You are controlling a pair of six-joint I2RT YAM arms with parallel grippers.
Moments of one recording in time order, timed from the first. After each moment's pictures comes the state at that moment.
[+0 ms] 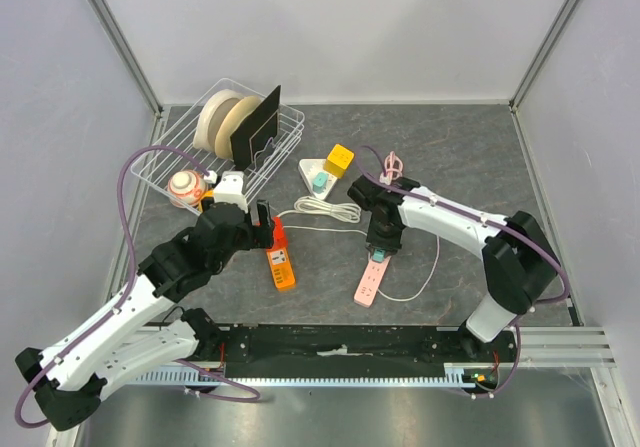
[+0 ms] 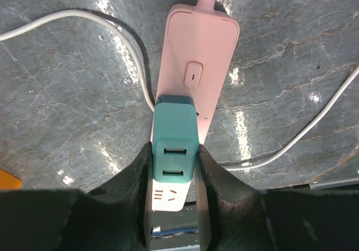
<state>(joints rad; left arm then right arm) -0.78 0.76 0.85 -0.67 -0.48 -0.46 0.73 1.68 1.17 -0.98 0.17 1.00</state>
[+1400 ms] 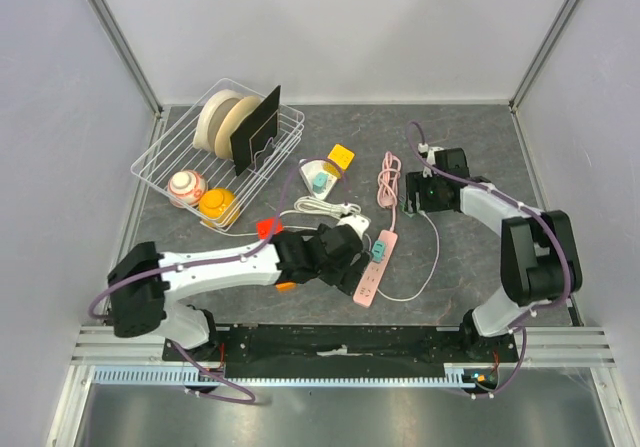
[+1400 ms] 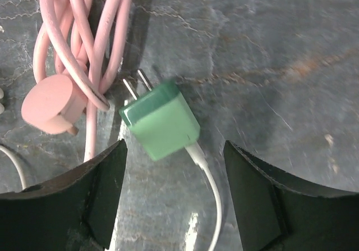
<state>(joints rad) -1.18 1.42 1.02 -0.55 -0.24 -0.51 0.15 1.58 0.92 -0.28 -0.11 0.08</state>
